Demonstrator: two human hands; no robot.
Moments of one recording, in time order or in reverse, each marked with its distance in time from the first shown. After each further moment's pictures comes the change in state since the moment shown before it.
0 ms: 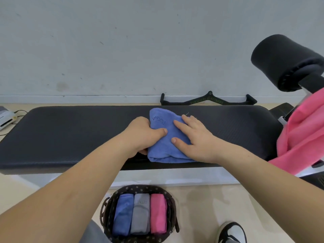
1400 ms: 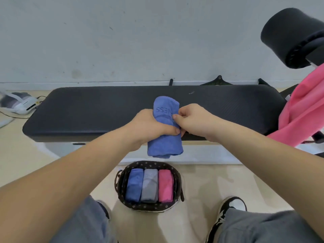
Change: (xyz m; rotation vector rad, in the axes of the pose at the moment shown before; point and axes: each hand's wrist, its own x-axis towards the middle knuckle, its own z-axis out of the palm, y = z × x) left_hand -0.060 -0.022 0.016 -0.136 -0.075 0.009; right_hand -0.028 -0.042 0.002 0.553 0.010 0.122
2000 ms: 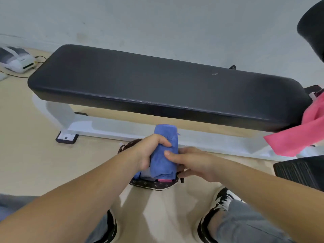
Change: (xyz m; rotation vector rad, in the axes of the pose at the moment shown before) left_hand -0.003 -0.154 0.034 -0.651 -0.211 -0.515; right_hand -0.037 0.084 0.129 0.312 -0.468 0.379
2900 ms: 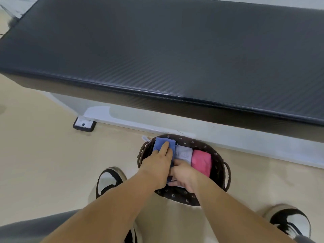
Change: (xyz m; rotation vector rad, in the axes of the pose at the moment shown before) left_hand 0.139 -0.079 -0.111 1.670 0.290 0.173; right_hand 0.232 0.069 0.093 0.308 -0.043 0.305
